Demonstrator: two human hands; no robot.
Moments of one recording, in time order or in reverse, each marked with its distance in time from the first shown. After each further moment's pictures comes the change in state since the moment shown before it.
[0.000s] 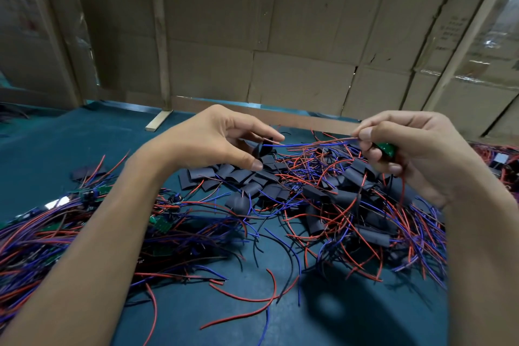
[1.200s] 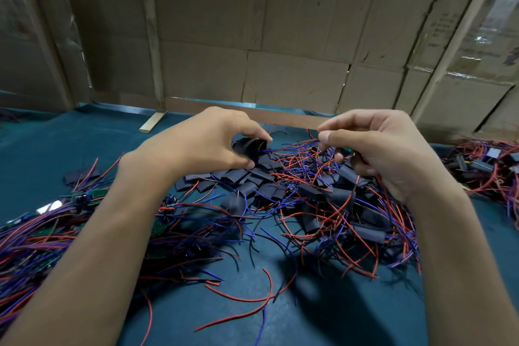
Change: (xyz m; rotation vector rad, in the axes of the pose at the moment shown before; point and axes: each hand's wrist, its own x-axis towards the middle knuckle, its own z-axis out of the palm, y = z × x) left_hand 0.006 0.012 0.006 0.690 0.098 0.027; right_hand 0.012 0.013 0.018 -0.143 0.016 0.034
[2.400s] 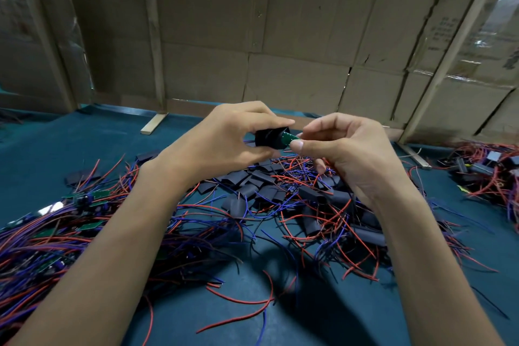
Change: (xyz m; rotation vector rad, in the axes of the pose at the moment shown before) left_hand 0.005 0.016 0.010 -0.083 0.241 0.279; right_hand 0.006 0.009 0.032 0.163 0.002 -0.023
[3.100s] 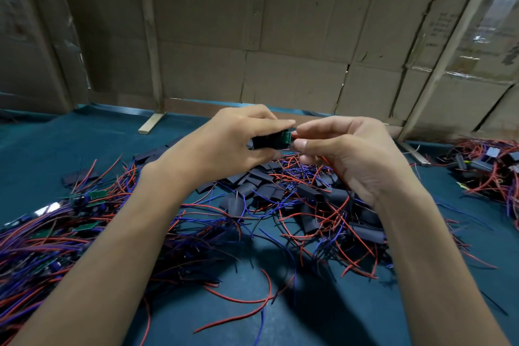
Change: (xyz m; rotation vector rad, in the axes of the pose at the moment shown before) left_hand 0.002 -0.002 0.012 0.041 -0.002 0.024; right_hand 0.001 0.001 -0.005 0.113 -0.038 0.070
